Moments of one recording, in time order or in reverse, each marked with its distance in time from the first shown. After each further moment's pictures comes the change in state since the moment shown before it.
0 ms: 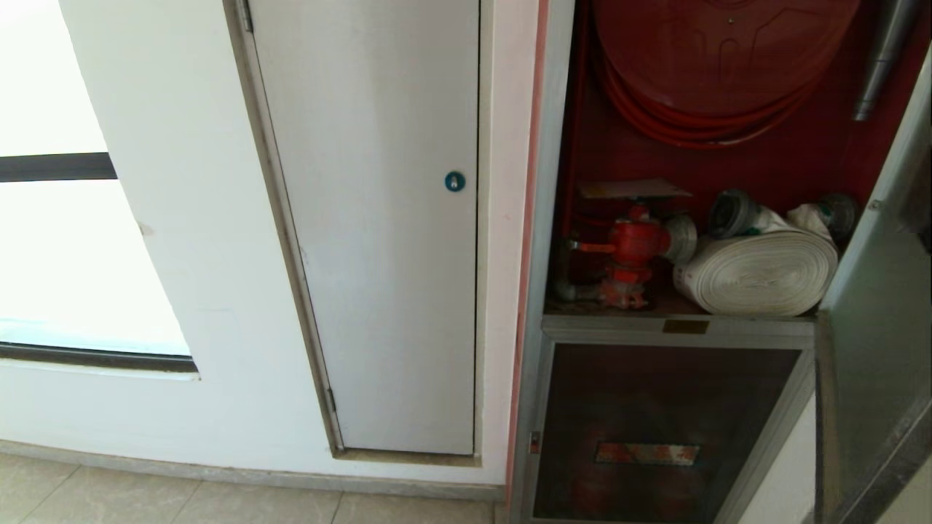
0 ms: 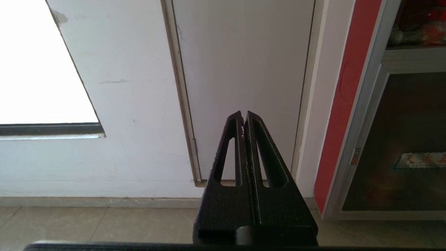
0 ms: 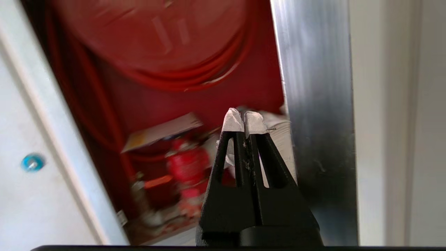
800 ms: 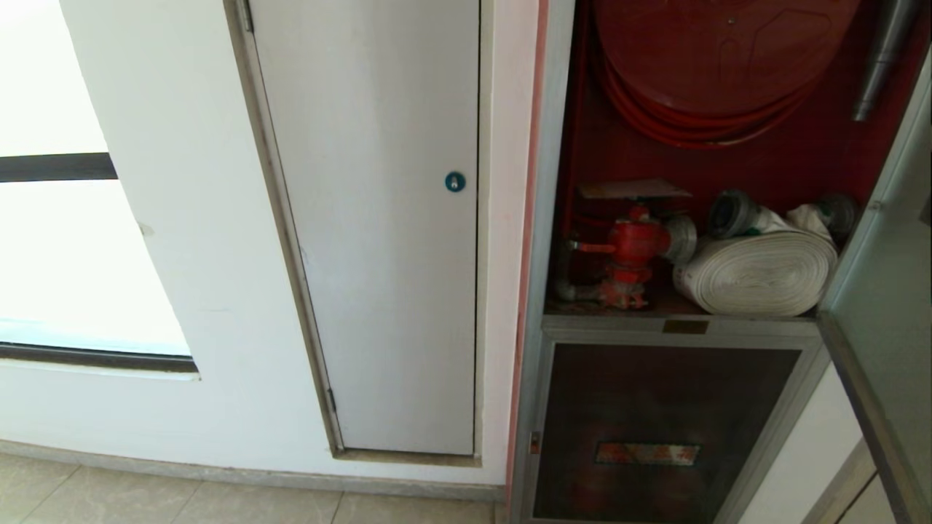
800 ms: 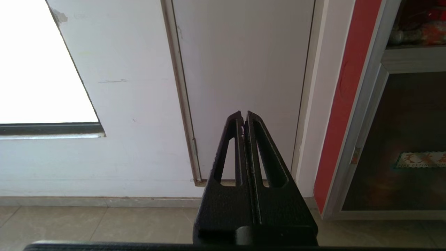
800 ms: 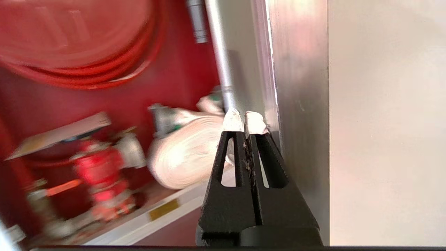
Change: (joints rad) left arm 0.000 0.000 0.000 0.002 0.000 0.000; right arm -0.225 -0.290 0.079 0.304 -0.033 0.001
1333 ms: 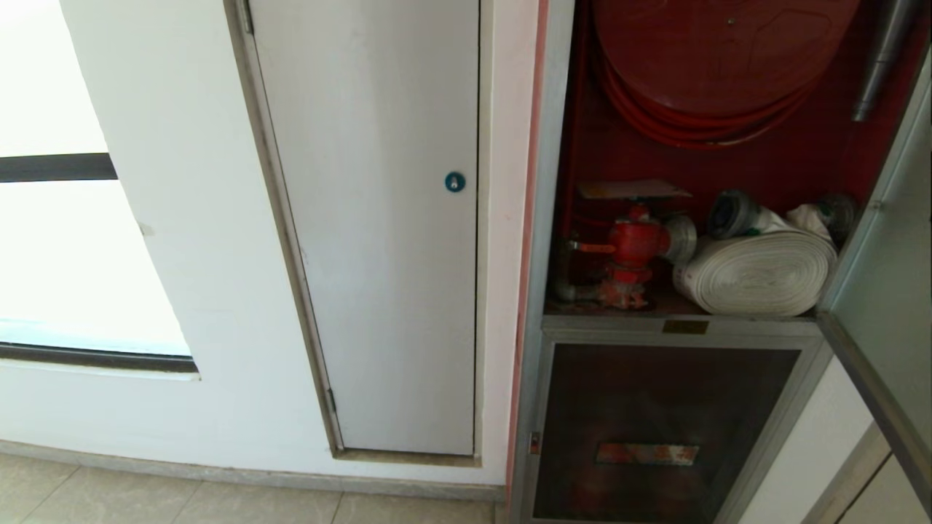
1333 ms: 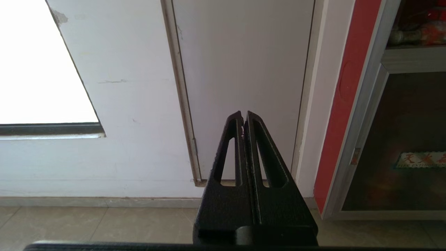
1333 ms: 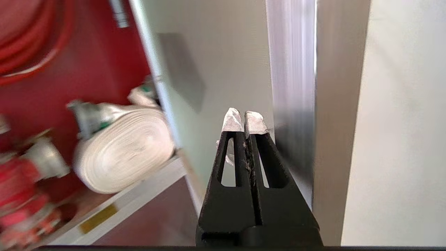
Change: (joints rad) left arm 0.000 0.000 0.000 -0.001 0.000 0.000; right arm -0.288 0.012 -0.079 0.245 0.034 0.122
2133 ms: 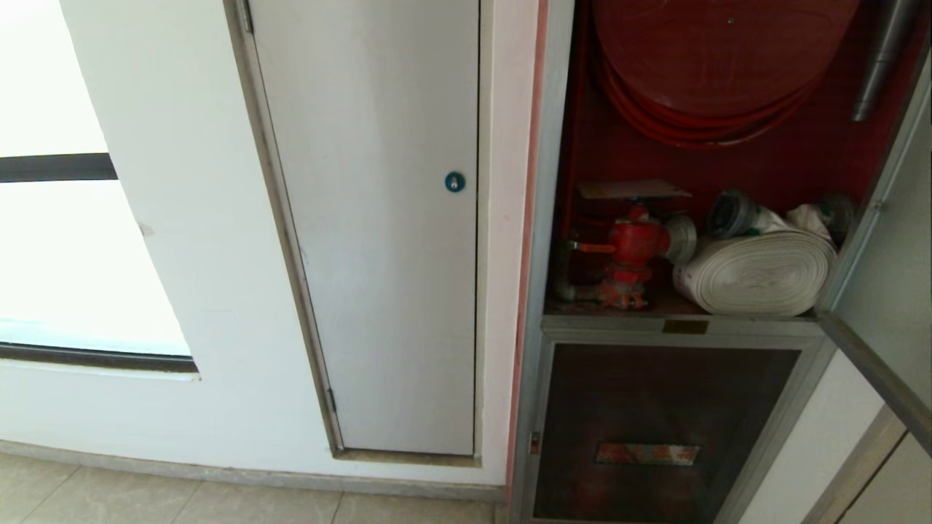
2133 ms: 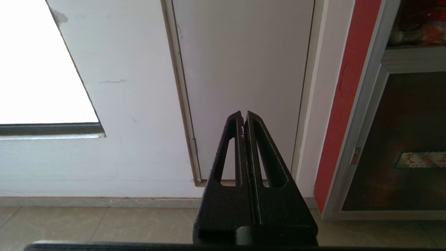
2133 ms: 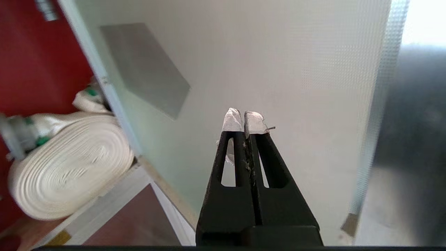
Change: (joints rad) left arm 0.000 0.000 0.000 -0.001 -0.001 0.000; right arm -0.563 0.135 -0.097 0.127 0.415 0.181
